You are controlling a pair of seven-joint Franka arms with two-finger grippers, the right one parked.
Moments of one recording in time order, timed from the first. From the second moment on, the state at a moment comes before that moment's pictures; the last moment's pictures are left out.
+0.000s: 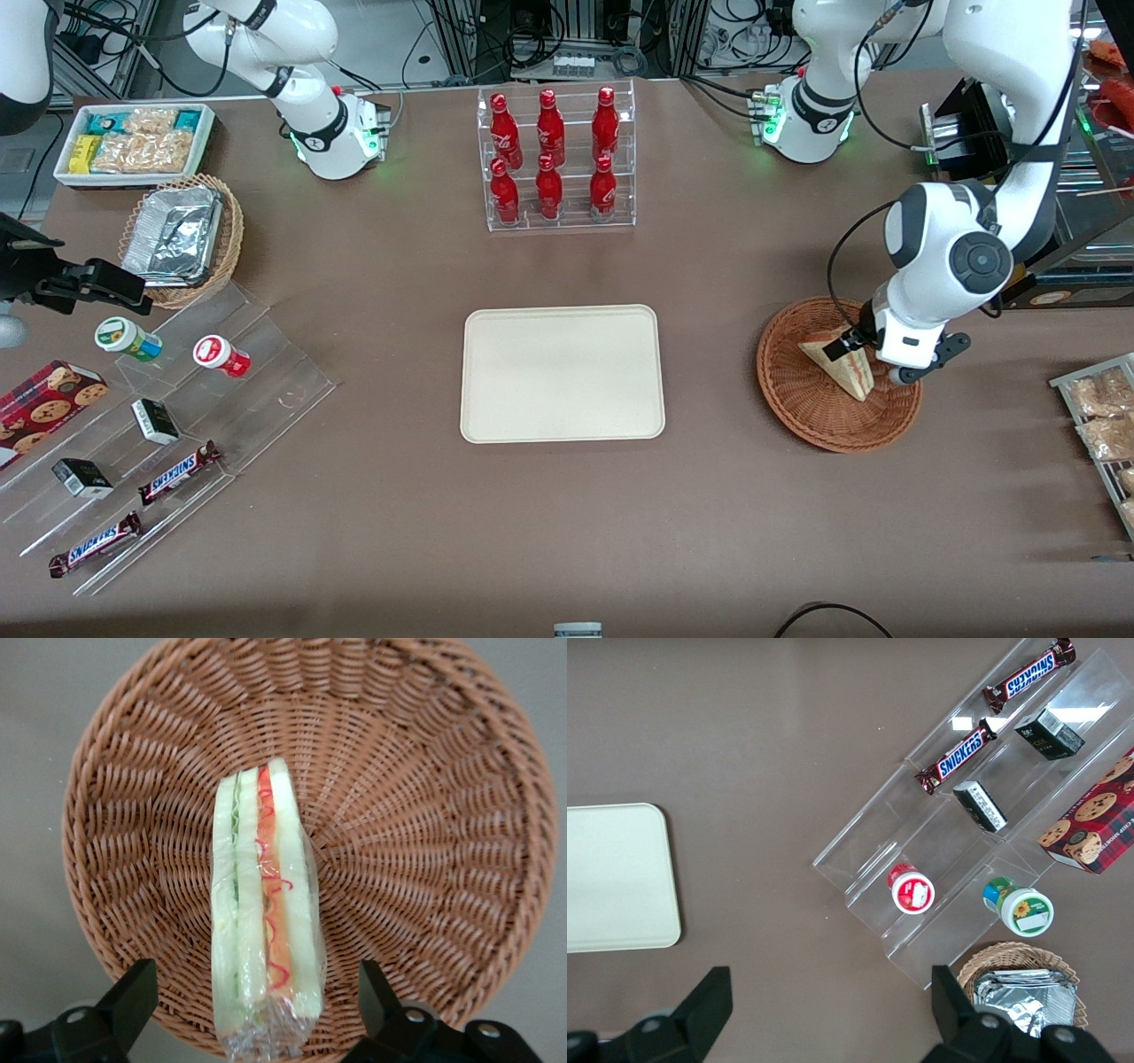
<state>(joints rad) -0.04 0.21 -0.05 -2.21 0.02 2.33 -0.62</state>
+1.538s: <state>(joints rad) -0.10 0.27 -0.07 -1.95 0.10 2.04 -0.69</state>
